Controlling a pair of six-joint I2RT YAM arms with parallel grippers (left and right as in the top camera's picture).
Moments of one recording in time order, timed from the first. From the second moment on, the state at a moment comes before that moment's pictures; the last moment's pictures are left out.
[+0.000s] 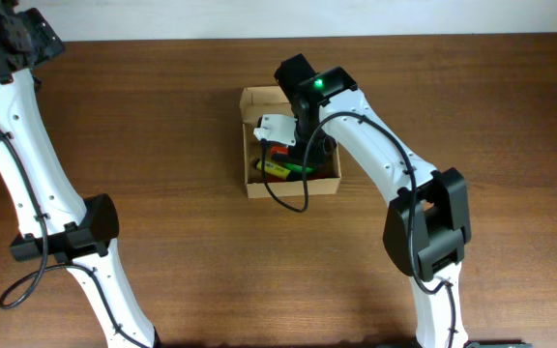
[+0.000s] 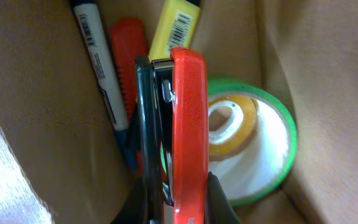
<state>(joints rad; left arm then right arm) 0.22 2.31 3.11 -1.69 -0.40 -0.33 0.49 2.21 1.99 -1.24 -0.07 -0.90</state>
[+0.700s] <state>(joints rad) 0.22 2.31 3.11 -1.69 -0.40 -0.33 0.56 2.30 1.99 -1.23 -0.15 -0.90</state>
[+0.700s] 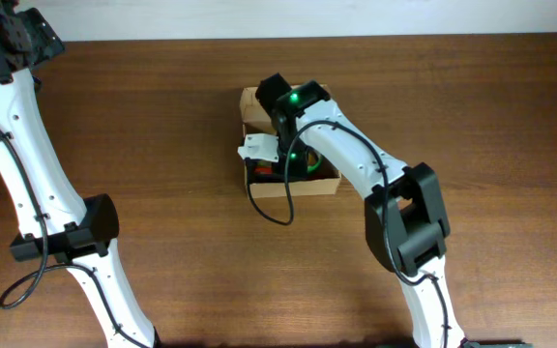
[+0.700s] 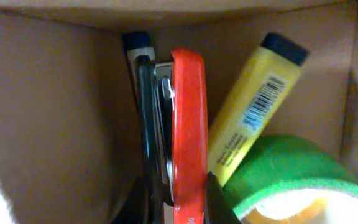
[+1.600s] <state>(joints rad) 0.22 2.31 3.11 -1.69 -0.40 -0.33 0.39 1.83 2.04 -1.05 -0.12 -0.40</state>
